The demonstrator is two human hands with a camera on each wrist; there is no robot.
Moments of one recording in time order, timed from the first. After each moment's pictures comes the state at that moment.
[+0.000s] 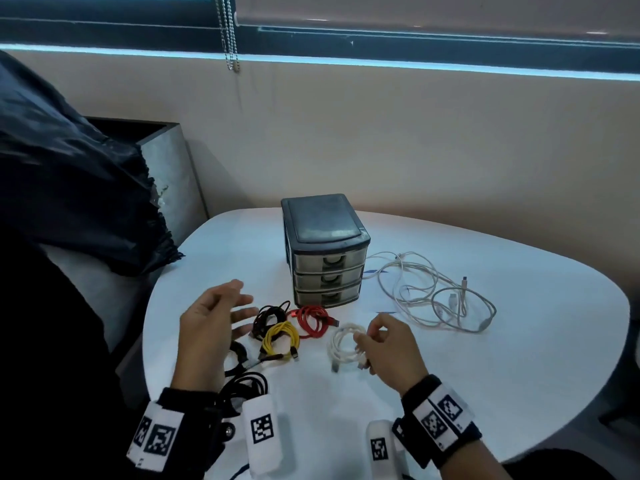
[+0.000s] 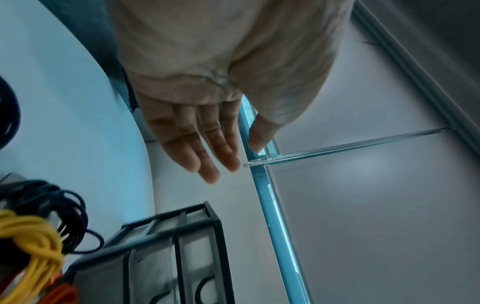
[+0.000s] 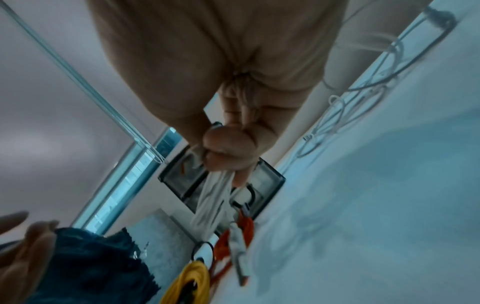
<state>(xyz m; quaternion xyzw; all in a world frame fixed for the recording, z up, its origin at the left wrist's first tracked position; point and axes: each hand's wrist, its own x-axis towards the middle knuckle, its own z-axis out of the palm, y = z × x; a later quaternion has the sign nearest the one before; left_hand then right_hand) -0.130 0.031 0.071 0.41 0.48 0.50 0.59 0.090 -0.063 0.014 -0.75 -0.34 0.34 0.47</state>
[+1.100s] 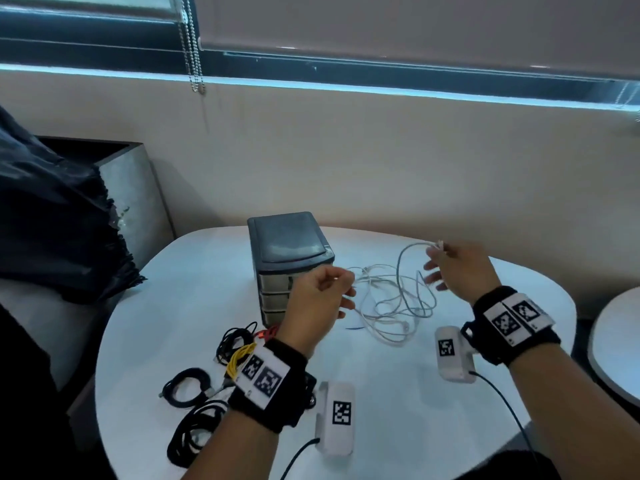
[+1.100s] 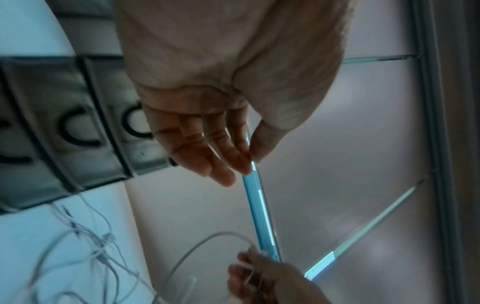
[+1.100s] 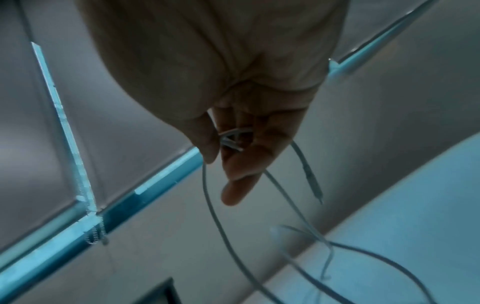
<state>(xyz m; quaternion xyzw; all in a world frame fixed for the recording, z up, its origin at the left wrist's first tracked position) 0.025 0.011 0.101 0.57 0.35 0.35 0.65 0.251 -0.062 0.123 -0.79 -0.34 0.15 0.48</state>
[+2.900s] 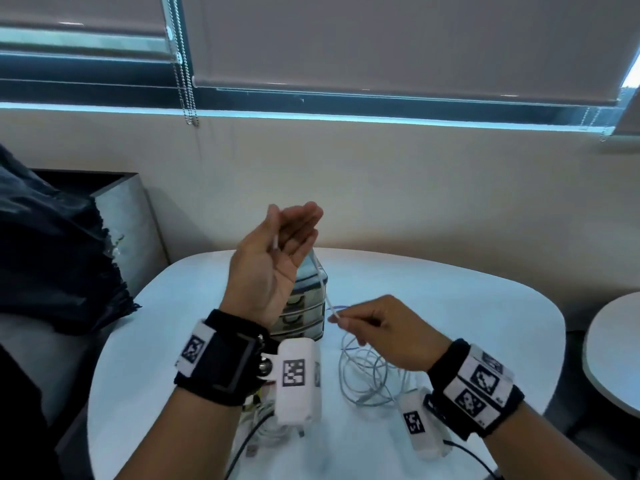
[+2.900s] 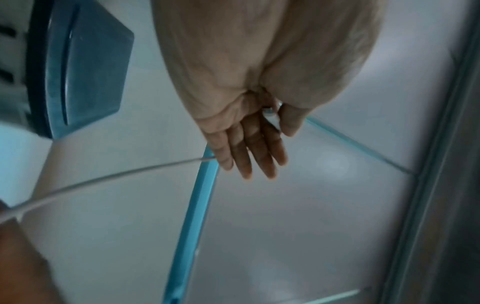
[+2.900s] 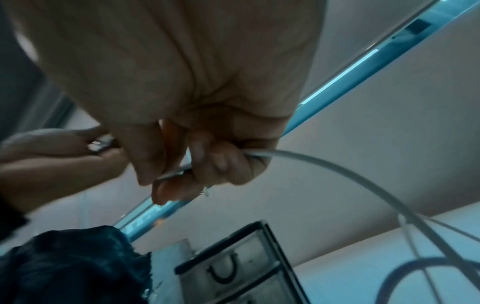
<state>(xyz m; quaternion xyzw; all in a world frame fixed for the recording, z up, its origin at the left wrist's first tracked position) -0.007 0.041 0.185 0.39 0.07 0.47 0.79 0.148 -0.078 0.130 -0.65 -0.62 0.25 0.36</state>
